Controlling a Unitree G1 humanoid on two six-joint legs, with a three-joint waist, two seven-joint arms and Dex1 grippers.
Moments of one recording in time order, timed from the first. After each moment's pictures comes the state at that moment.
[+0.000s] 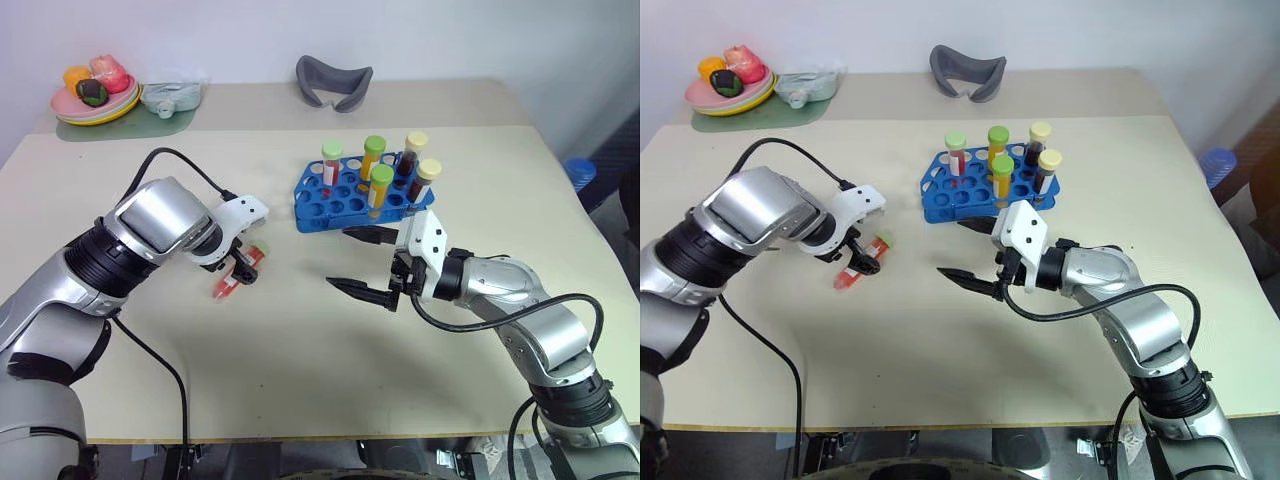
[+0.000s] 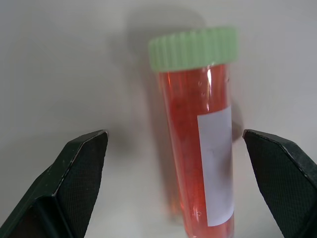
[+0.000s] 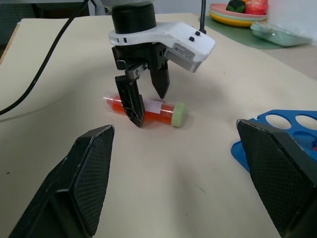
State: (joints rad) left arm -1.07 0.82 -0.69 -0.03 -0.45 1.56 -0.69; right arm -0.33 -0.59 0.15 -0.48 0.45 0.48 0.79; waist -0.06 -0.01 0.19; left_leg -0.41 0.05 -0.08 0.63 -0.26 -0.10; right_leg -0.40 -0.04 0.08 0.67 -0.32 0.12
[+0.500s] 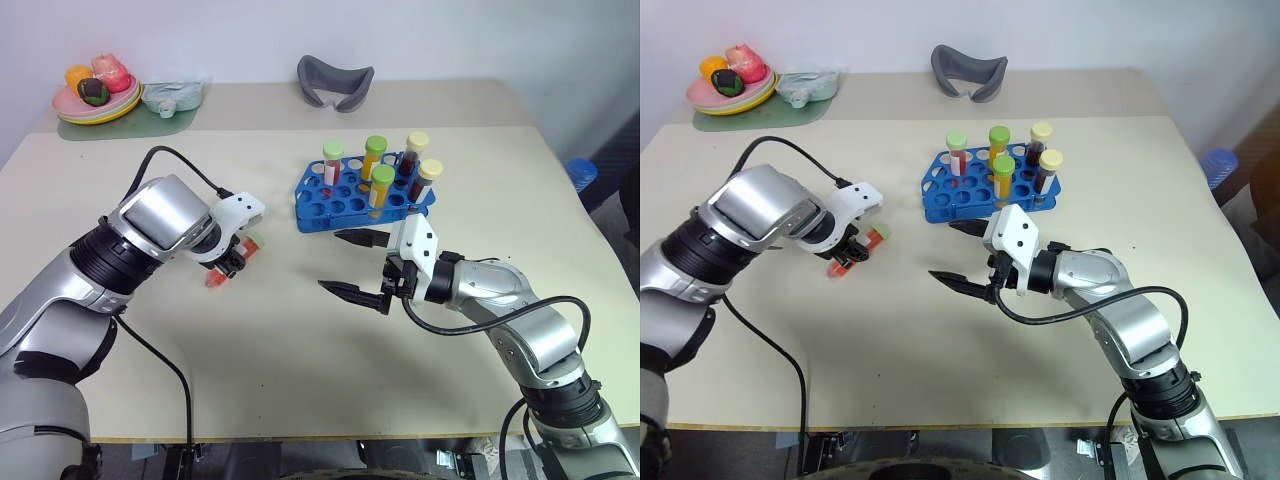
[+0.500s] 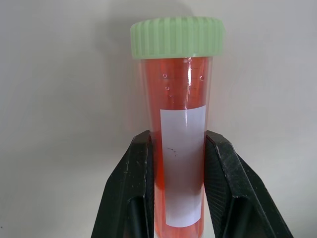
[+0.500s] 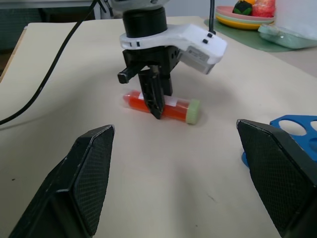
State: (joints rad) left arm -1.07 0.80 -0.63 0.00 -0.42 1.57 -0.66; right arm -0.33 -0.55 0.17 -0.48 0.44 0.48 0.79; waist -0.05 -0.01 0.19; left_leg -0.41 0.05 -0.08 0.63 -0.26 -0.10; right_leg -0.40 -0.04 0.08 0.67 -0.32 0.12
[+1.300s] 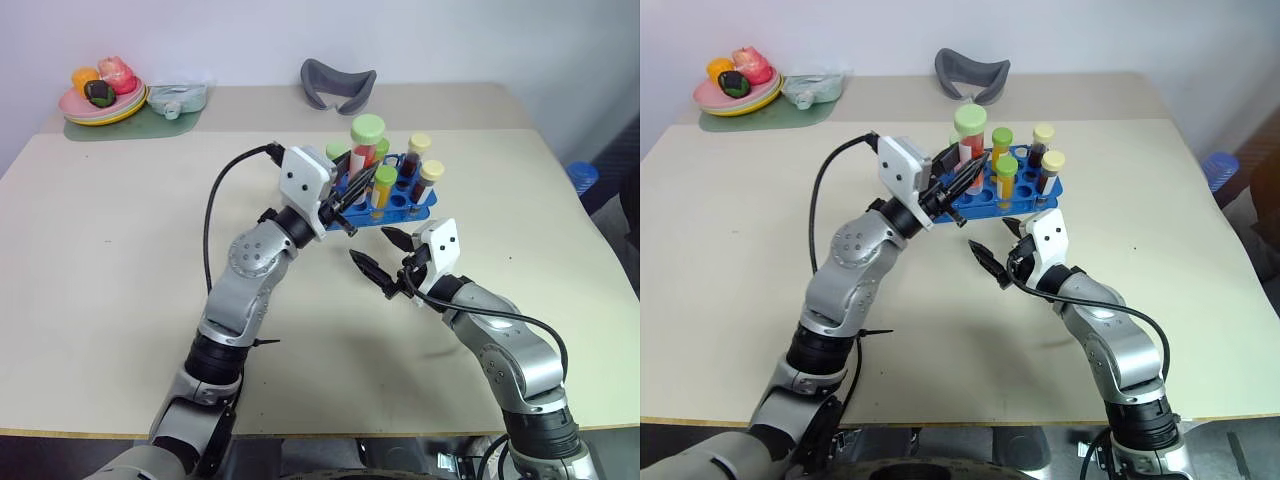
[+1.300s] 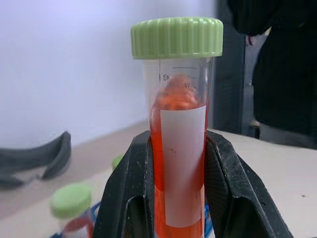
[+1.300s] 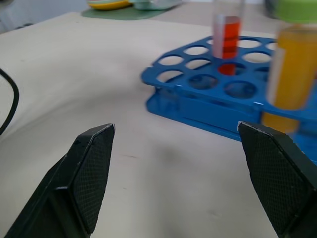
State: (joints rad) left arm -0.54 0.09 -0.22 -0.10 -0.17 0.12 -0.38; right arm -0.15 -0.37 0.03 -0.43 0.40 0.54 0.44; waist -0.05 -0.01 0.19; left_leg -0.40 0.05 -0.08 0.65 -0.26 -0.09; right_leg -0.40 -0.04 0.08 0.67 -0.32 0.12
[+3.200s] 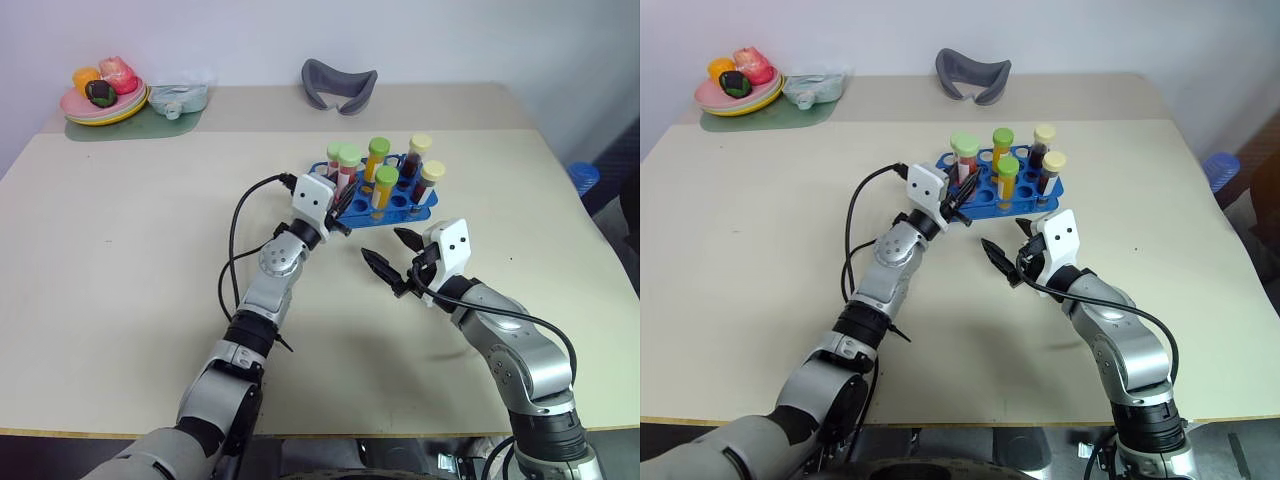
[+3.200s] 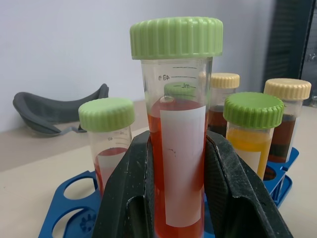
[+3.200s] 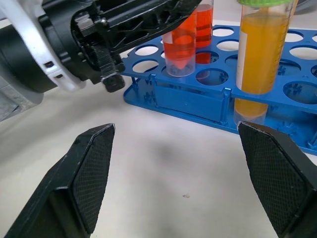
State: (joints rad) left arm -0.65 -0.03 -0.13 0.52 -0.05 -0.30 -0.30; right arm -0.13 -0.37 0.00 -0.43 0.40 0.56 0.42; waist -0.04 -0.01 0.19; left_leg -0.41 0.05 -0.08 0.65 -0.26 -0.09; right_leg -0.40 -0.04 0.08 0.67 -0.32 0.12
